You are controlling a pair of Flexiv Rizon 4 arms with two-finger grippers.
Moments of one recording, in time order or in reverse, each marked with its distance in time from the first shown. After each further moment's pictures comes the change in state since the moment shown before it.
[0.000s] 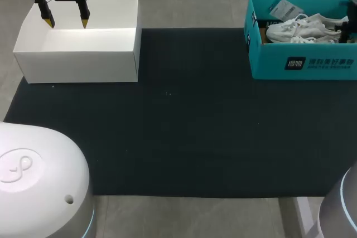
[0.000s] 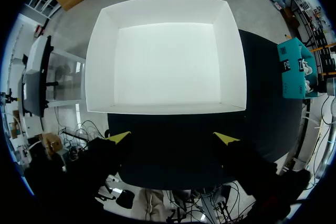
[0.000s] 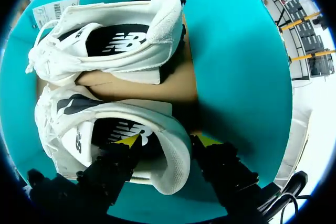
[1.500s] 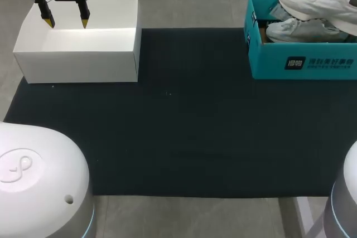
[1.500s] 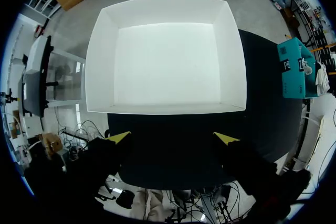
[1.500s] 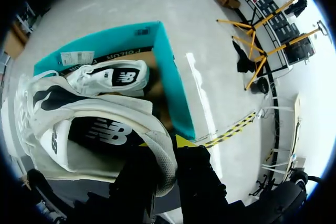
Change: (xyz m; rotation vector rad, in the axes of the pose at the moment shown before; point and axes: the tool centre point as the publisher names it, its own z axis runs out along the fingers) left arm 0.000 0.000 0.000 0.000 0.000 0.000; right arm -0.022 -0.016 -0.170 -0.116 -0.105 0.129
